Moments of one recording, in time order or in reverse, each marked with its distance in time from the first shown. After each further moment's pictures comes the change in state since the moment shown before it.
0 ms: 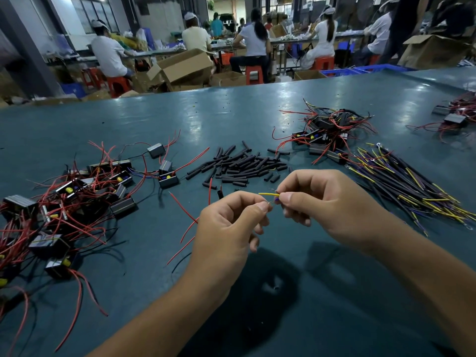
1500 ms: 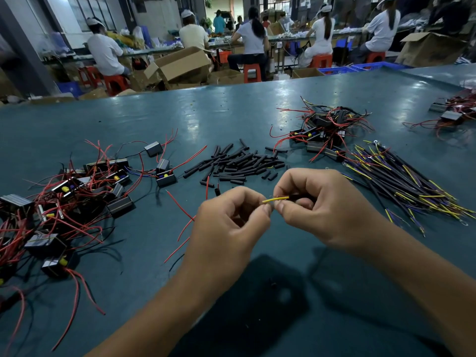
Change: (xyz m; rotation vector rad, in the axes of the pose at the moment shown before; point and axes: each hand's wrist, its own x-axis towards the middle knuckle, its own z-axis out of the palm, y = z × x) left_hand -0.003 0.010 -0.001 0.388 -0.009 0.212; right_hand -0.008 -0.008 0.005 -0.229 0.013 -0.172
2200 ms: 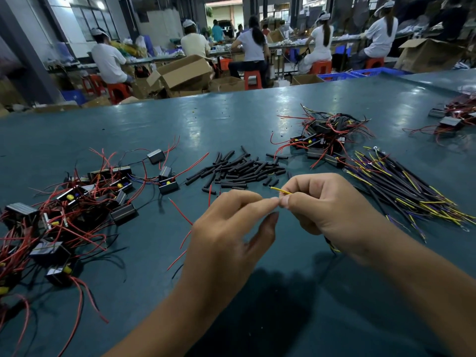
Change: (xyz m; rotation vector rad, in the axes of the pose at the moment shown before) left_hand 0.000 -0.007 -0.004 0.483 0.148 0.576; right_hand 0.005 0.001 0.003 0.330 0.090 0.255
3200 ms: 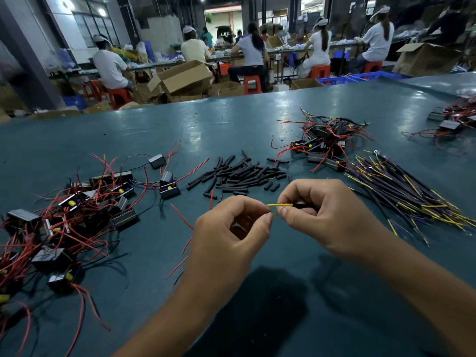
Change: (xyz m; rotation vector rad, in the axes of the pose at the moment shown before) left_hand 0.004 0.002 -0.005 -0.410 -0.144 -0.504; right_hand -0.001 0.006 -0.005 -0.305 -0.021 -0.218
